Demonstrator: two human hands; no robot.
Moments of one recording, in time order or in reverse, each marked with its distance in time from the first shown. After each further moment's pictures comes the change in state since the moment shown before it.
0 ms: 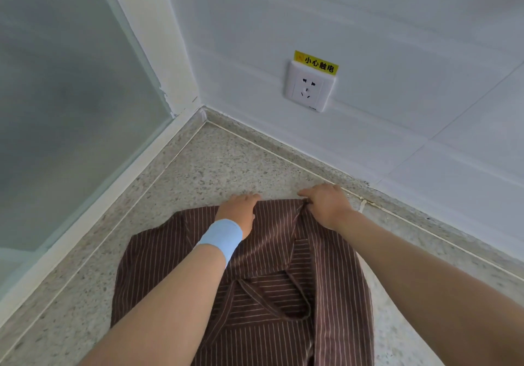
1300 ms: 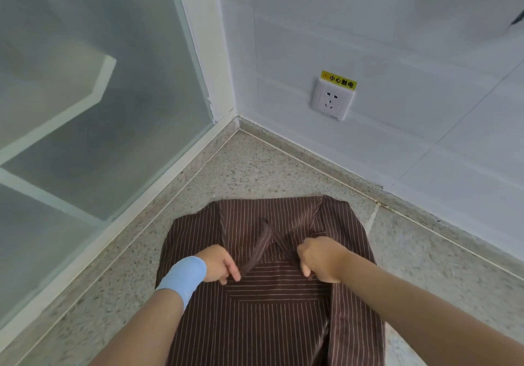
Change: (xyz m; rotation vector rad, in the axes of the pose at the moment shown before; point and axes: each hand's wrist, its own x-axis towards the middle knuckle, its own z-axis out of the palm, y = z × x) left_hand -0.164 -0.071 0.002 -0.520 -0.493 -0.268; right_hand -0.106 -0.084 0.017 -0.158 -0.315 -0.539
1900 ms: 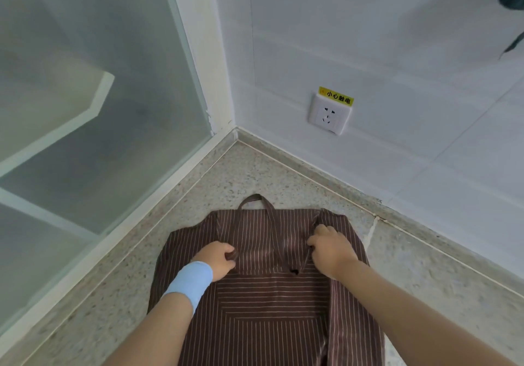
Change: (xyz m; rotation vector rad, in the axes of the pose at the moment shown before) left_hand 0.023 0.016 -0.010 0.123 0.273 -0.024; right_hand 0.011 0.034 0.000 0.180 0.225 0.465
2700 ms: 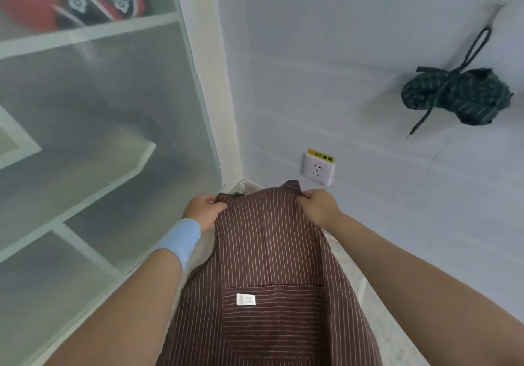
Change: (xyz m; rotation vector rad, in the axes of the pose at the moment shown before) left_hand -0.093 0.071 -0.175 -0.651 0.574 0.098; right_hand 0.000 -0.033 -0.205 0.792 0.345 0.129
